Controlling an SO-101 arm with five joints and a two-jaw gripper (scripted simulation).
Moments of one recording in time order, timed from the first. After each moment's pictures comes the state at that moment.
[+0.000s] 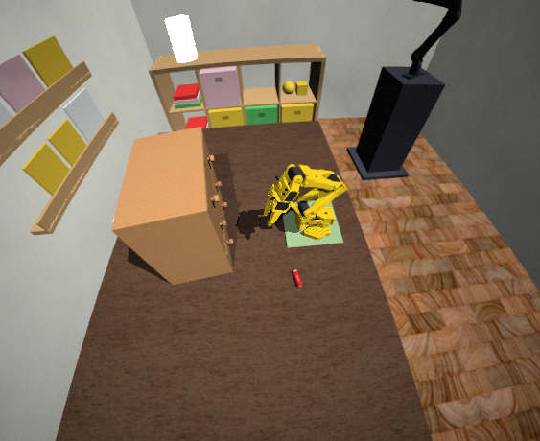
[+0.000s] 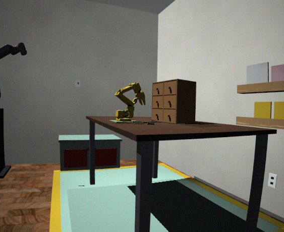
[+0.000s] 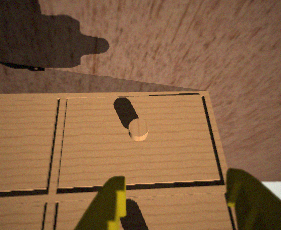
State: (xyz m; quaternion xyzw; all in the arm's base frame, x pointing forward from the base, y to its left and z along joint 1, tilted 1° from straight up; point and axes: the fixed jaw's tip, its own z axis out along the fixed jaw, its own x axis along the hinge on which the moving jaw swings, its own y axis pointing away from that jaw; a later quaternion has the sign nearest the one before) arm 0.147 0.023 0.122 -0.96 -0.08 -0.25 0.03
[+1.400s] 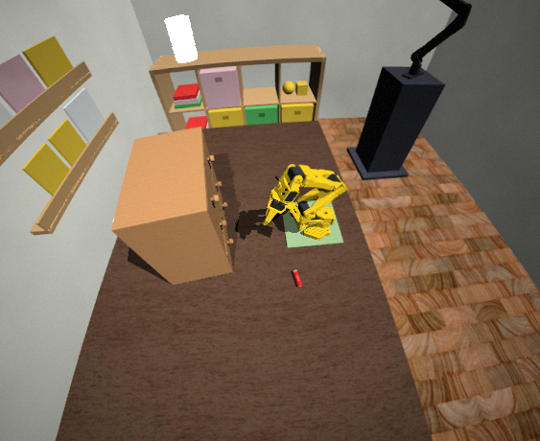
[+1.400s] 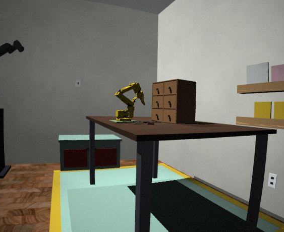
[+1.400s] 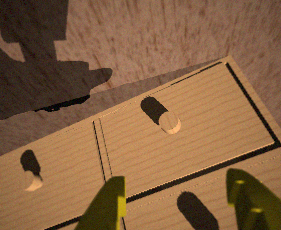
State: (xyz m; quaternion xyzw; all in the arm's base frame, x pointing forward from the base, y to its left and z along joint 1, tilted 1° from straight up) arm 0.143 0.023 0.121 -0.96 0.13 -0.24 0.09
